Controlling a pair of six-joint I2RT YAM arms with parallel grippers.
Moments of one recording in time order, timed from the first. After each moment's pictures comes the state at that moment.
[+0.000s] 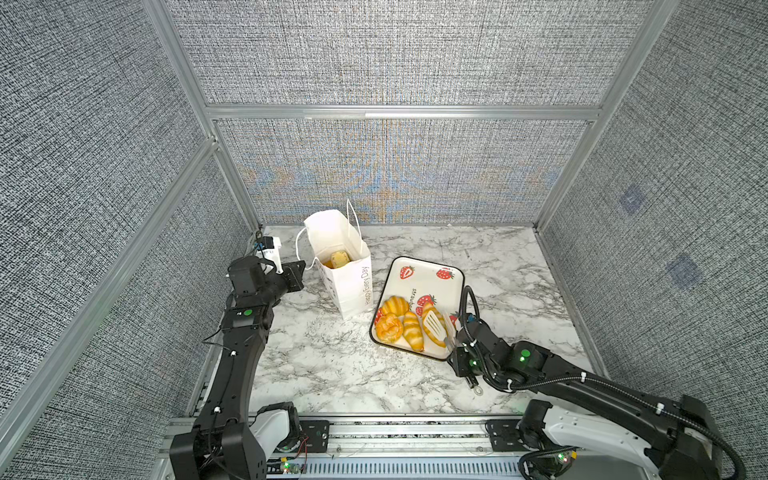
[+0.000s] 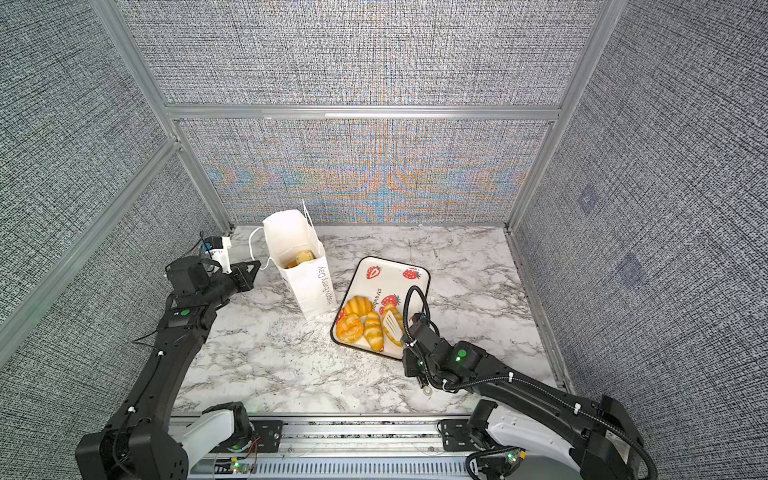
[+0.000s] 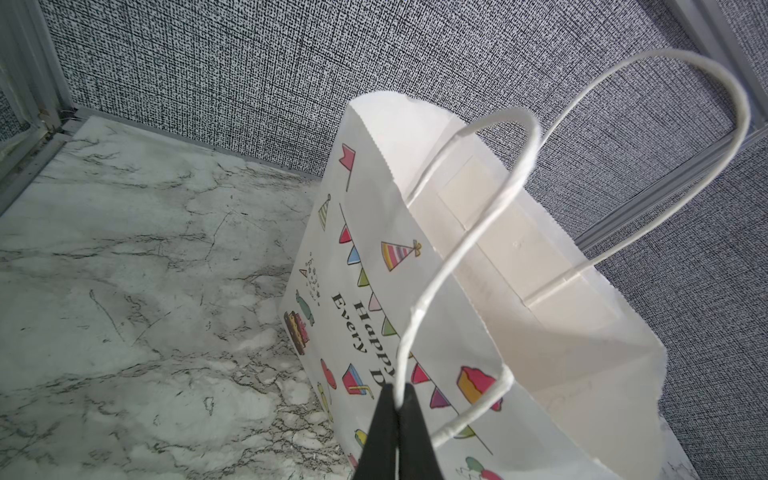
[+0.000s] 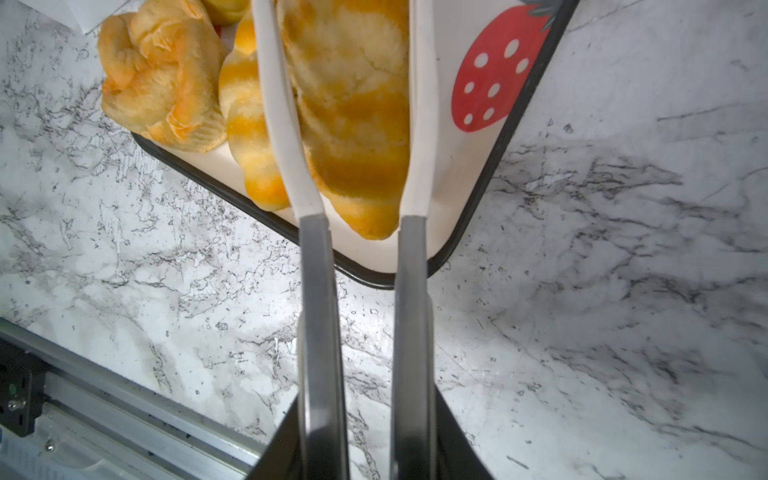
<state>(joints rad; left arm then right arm) 0.11 1.08 0.83 -0.15 0.52 -0.31 0.91 0.97 0.63 -0.68 0.12 0.74</state>
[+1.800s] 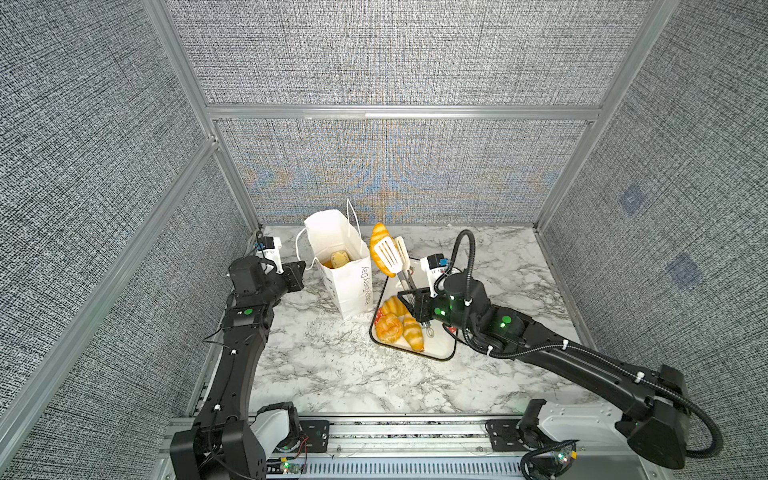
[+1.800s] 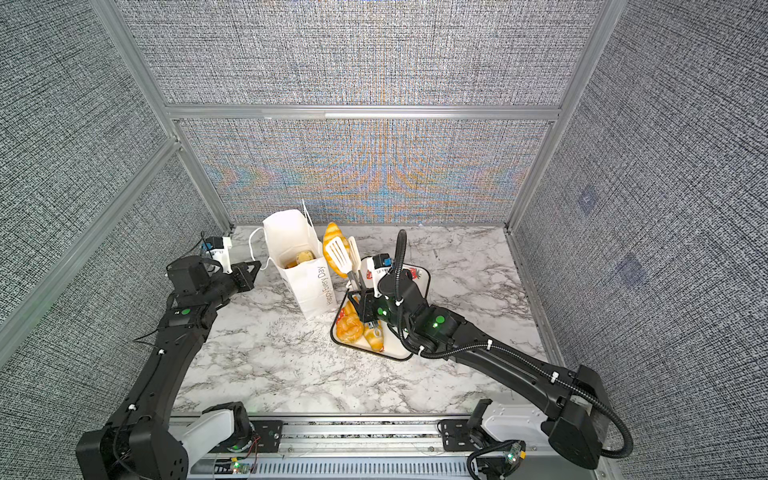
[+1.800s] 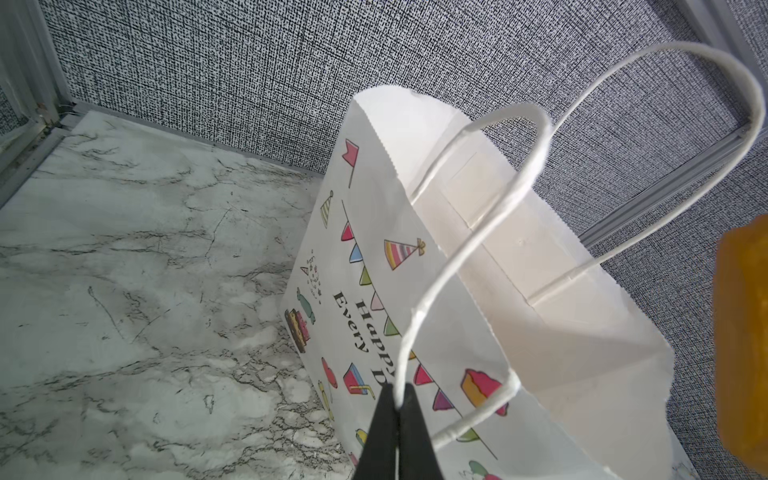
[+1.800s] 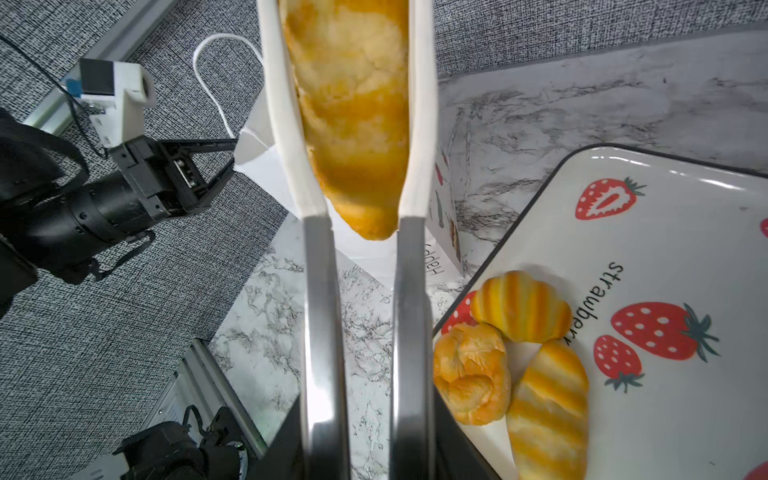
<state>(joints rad) 0.11 1.09 0.83 -0.15 0.52 -0.31 0.91 1.24 1.04 -0.18 0.04 0.61</state>
